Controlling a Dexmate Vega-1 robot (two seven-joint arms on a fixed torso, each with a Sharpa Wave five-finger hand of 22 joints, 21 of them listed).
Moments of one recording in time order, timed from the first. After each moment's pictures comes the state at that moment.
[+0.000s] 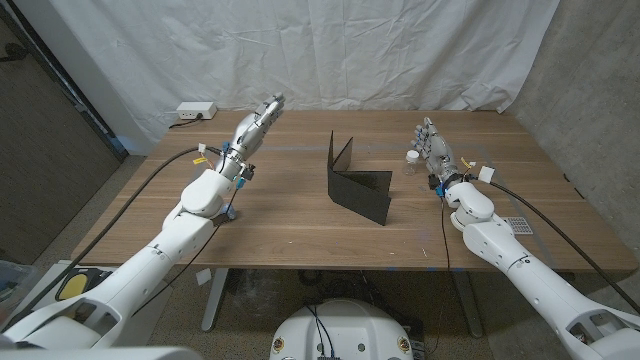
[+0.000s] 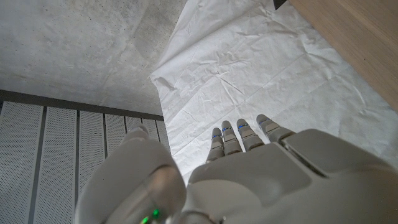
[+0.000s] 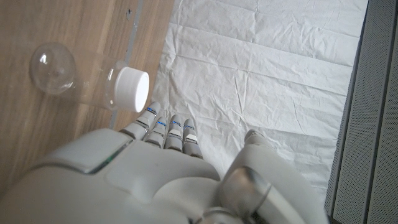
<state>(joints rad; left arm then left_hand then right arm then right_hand) 0.86 0.61 0.38 -1.39 -0.42 -0.62 -0.12 0.41 -0.08 0.14 0.09 0.33 0.00 -0.02 0.22 0.18 0.05 -0.07 0.23 0.18 0.00 -0.03 0.20 0.18 -0.03 -0.04 0.20 0.17 -0.89 -0.51 -0.35 -1.38 0.64 0.30 -0.05 0.25 0.00 0.17 0.04 0.22 0.13 0.08 0.19 0.18 0.10 0.09 0.22 0.18 0.02 0.05 0.19 0.18 0.09 -0.04 0.34 0.17</state>
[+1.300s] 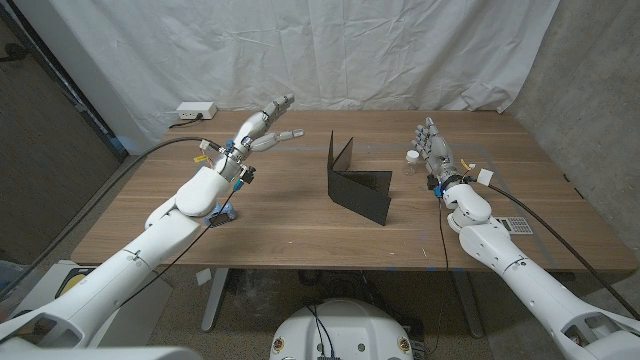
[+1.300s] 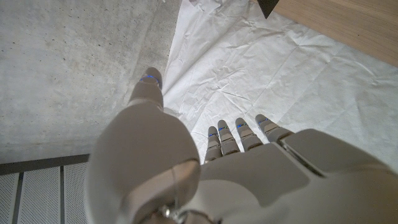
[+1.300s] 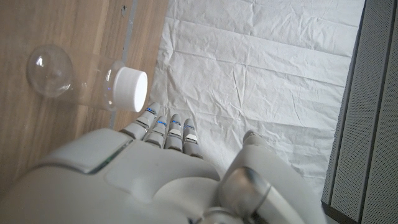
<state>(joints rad) 0.95 0.73 0.34 -1.65 -0.14 -0.48 0.06 0.88 -0.10 0.20 -0.15 0.36 0.05 -0.07 0.21 0.19 0.08 -0.11 0.21 0.19 0.00 -0.03 0.18 0.17 -0.04 -0.03 0.20 0.17 -0.90 -0.48 -0.35 -1.37 0.64 0.33 -0.06 0.23 0.01 0.17 0.03 0.22 0.13 0.09 0.19 0.18 0.11 0.08 0.22 0.18 0.04 0.04 0.19 0.18 0.09 -0.04 0.33 0.17</state>
